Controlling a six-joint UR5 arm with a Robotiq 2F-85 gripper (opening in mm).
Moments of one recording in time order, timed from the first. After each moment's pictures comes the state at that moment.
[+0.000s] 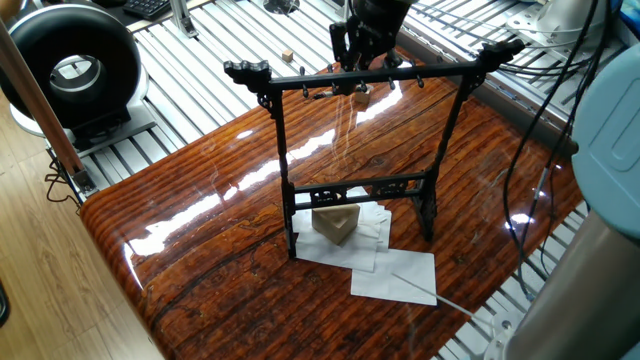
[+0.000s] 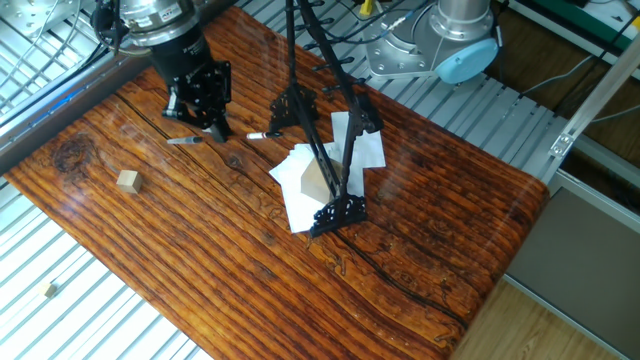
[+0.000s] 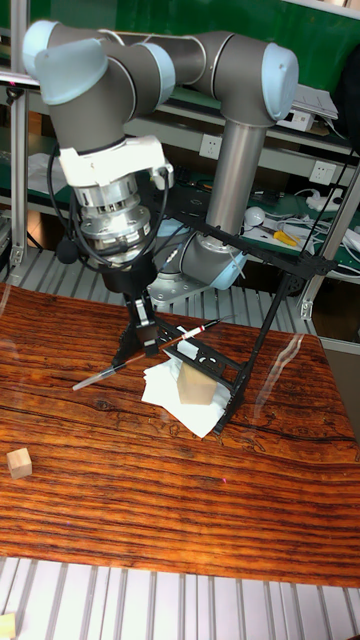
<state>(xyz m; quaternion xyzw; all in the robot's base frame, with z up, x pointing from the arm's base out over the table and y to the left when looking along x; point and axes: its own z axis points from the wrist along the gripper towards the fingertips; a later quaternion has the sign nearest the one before) 0.542 -0.025 0.185 -0.77 0.61 0.11 0.16</state>
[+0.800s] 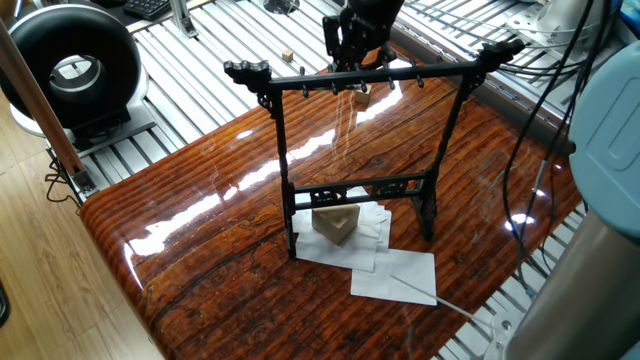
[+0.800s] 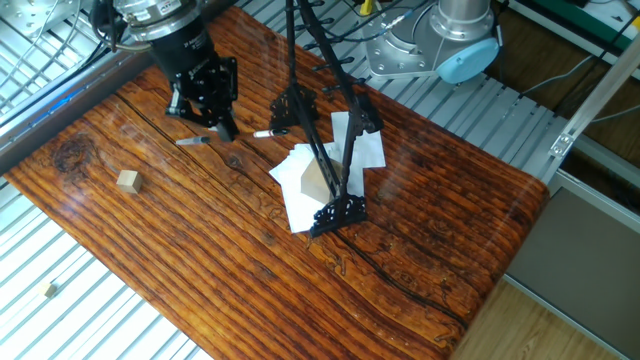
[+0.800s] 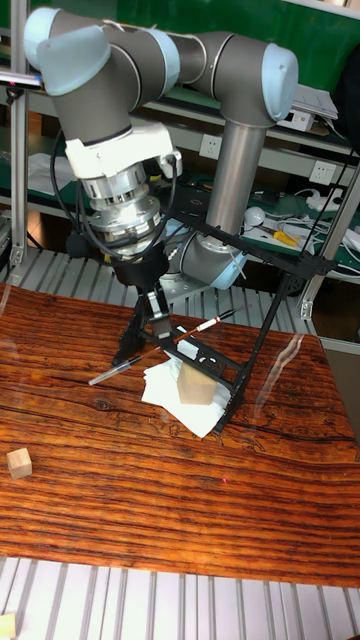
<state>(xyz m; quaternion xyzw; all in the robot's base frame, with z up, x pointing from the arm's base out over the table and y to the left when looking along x) 0.540 -0.002 0.205 -0.76 0.61 0.13 0.18</state>
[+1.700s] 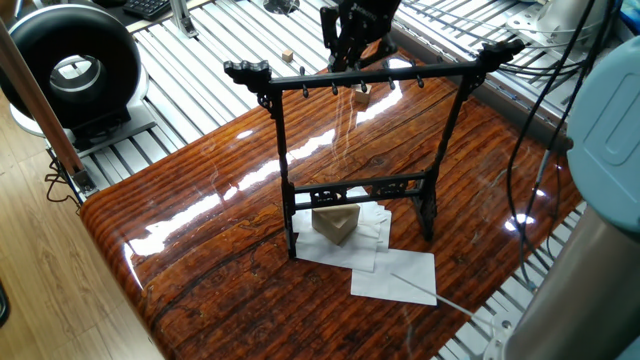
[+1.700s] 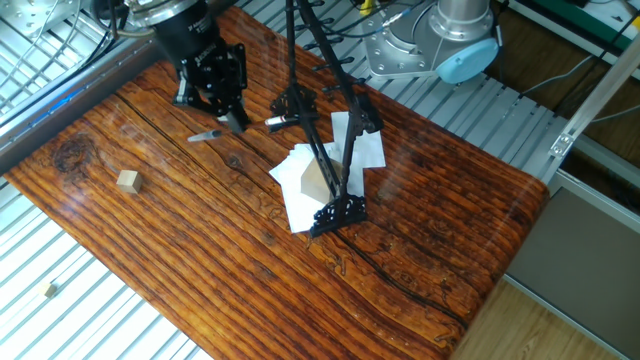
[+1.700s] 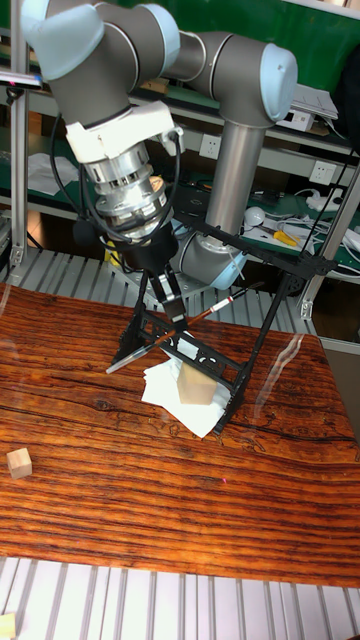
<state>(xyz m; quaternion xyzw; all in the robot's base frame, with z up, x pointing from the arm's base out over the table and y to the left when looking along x) 0.530 0.010 0.231 -0.76 0.60 0.16 0.20</state>
